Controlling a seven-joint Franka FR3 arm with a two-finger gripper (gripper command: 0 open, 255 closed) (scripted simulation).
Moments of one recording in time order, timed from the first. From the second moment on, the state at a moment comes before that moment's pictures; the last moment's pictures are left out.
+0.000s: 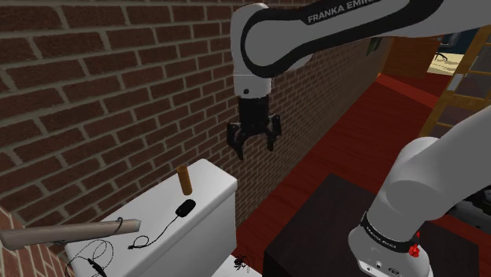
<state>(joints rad) -0.01 -0.46 0.39 -2.36 0.32 1.79 0.59</state>
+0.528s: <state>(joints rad) -0.03 -0.15 0.54 -2.22 0.28 1.96 0.92</state>
